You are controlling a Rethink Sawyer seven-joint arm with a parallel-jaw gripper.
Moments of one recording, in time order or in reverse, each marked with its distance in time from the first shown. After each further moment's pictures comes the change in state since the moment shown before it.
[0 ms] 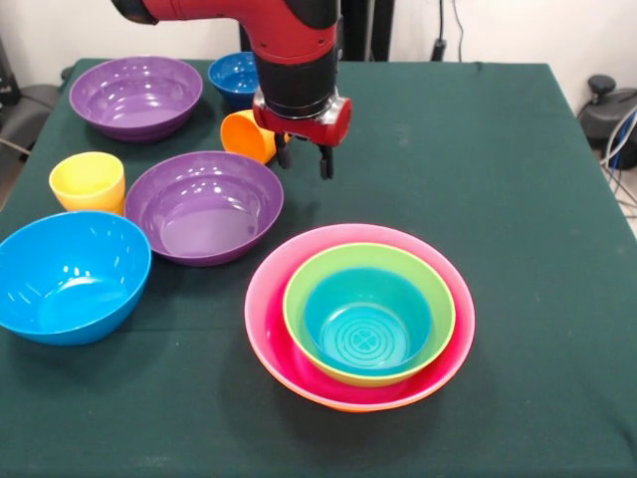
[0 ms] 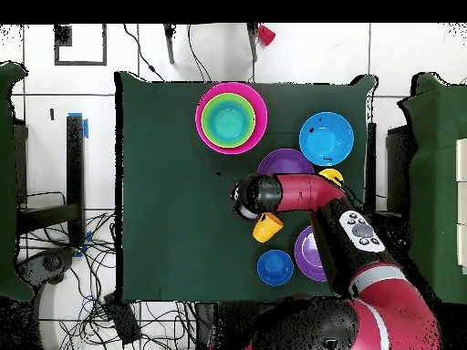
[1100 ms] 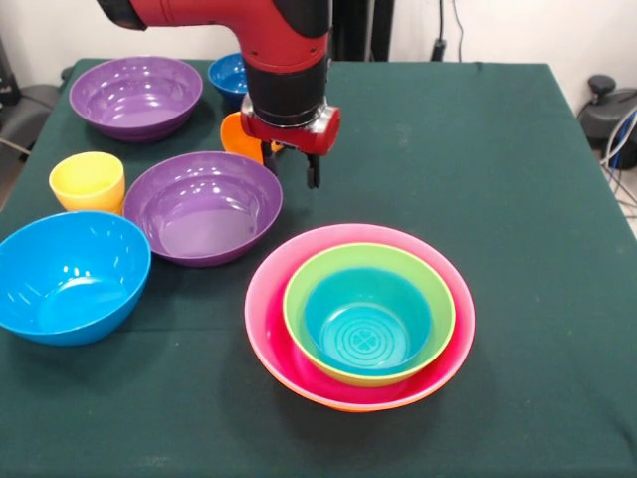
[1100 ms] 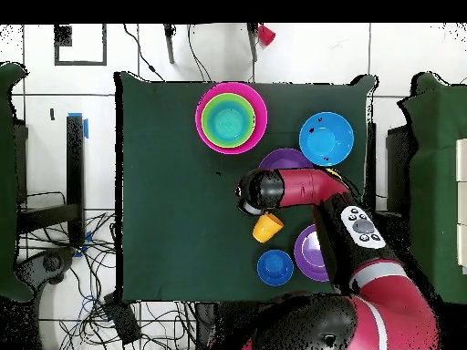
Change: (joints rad) arm 0.002 0.012 0.002 -0.050 -0.048 0.031 0.000
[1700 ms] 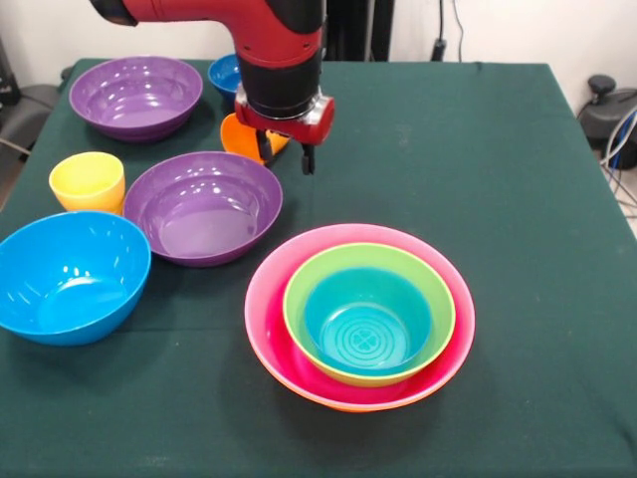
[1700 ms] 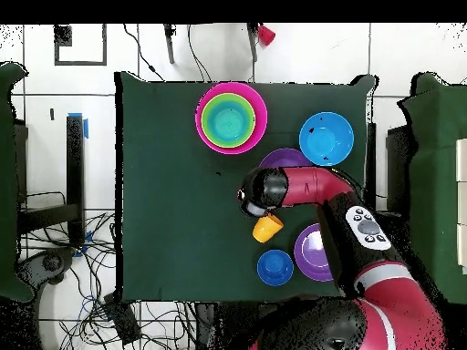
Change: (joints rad) arm -0.018 -0.009 0.014 -0.002 0.000 0.103 0.000
